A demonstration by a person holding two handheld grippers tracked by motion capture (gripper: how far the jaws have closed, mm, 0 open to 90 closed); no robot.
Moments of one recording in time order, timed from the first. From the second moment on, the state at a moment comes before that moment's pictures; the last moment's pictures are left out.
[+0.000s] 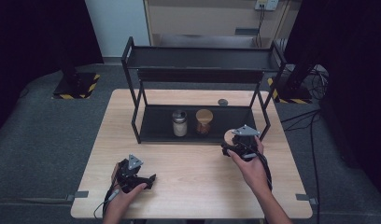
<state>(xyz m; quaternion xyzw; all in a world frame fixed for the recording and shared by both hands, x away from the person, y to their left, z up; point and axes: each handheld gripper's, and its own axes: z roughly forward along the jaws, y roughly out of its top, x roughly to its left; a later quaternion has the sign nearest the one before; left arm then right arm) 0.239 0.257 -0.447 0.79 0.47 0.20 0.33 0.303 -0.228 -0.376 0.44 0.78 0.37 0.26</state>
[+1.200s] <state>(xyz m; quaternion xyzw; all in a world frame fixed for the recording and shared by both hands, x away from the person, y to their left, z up) 0.238 0.257 -0.447 0.79 0.47 0.20 0.33 0.330 -0.221 -0.370 0.45 0.77 0.36 0.27</state>
